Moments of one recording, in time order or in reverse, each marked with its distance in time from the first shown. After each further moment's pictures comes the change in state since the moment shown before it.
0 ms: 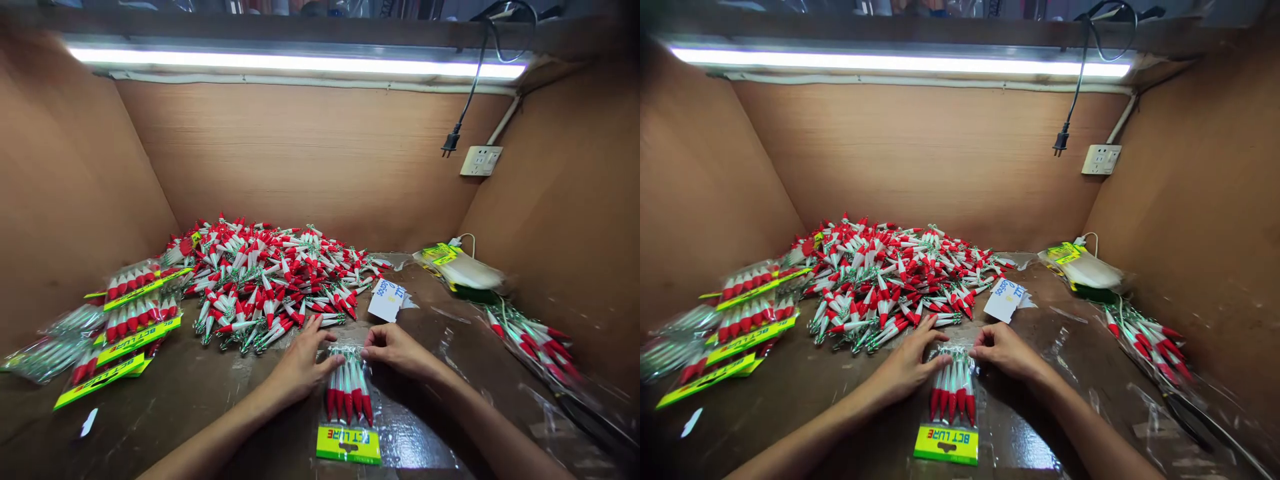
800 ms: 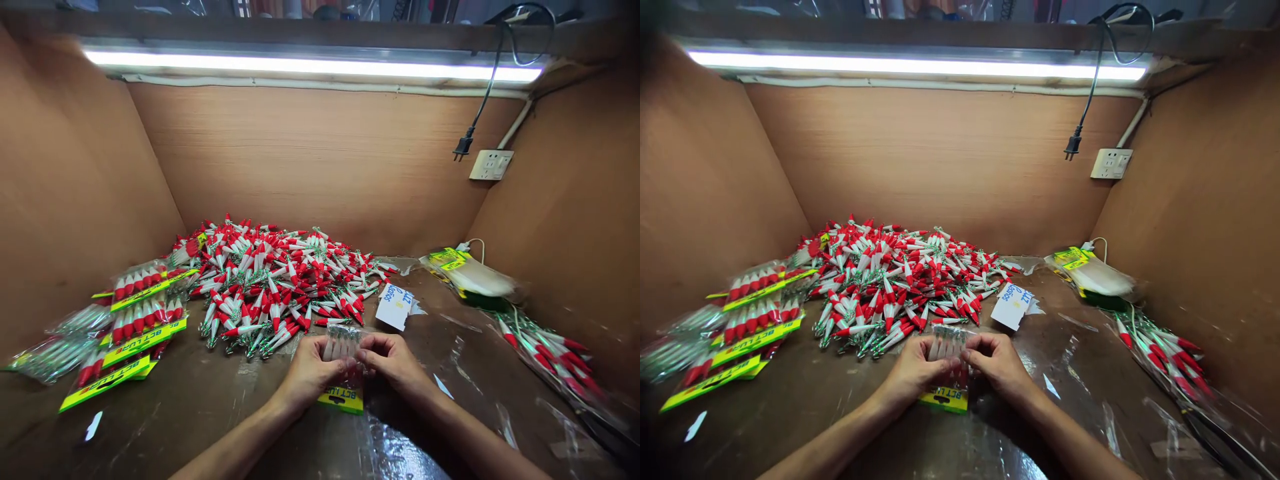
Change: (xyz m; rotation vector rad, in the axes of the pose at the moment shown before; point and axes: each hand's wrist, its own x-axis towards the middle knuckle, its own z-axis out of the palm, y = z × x) left_hand 0.006 0.012 0.019 -0.786 0.058 -0.202; right_hand 0.000 -0.010 0.045 0.440 0.095 -0.081
